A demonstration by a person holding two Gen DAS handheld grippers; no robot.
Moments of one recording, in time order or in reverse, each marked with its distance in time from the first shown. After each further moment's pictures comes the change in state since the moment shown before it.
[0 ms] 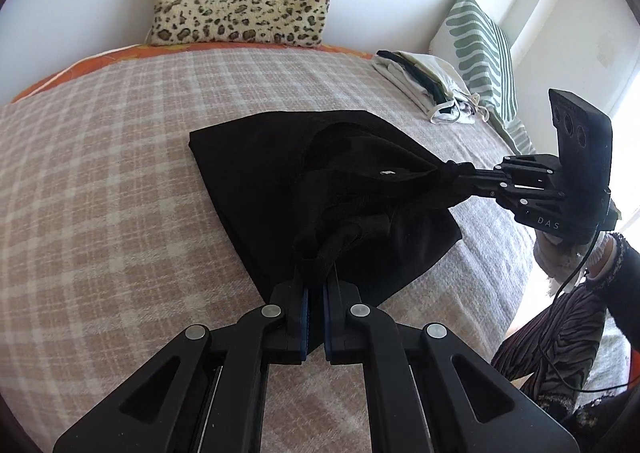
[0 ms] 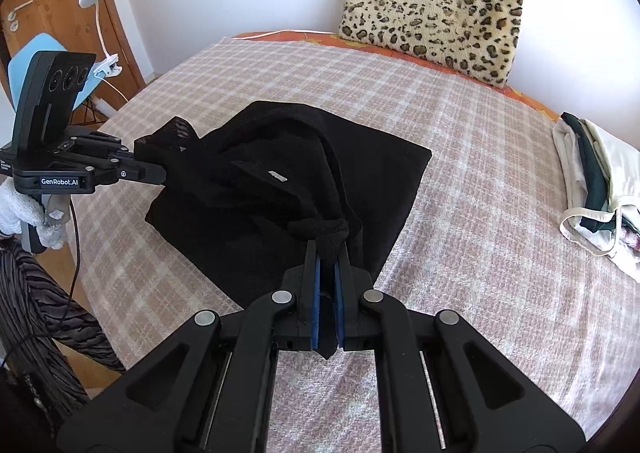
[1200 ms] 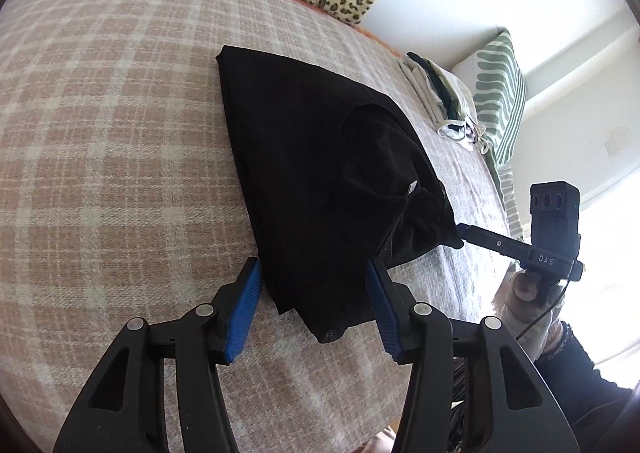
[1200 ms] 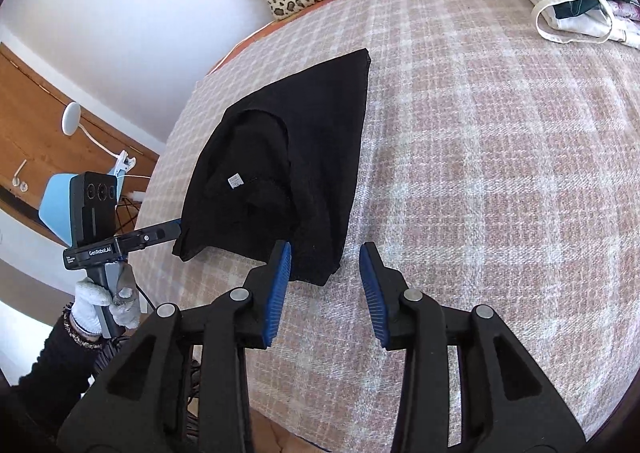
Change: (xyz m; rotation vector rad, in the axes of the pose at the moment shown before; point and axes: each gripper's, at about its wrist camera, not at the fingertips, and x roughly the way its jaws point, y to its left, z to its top) left arm 0.012 0.024 -0.024 -0.328 0.063 -0.148; right arm -0.004 -0.058 -0.059 0.537 0.066 0.298
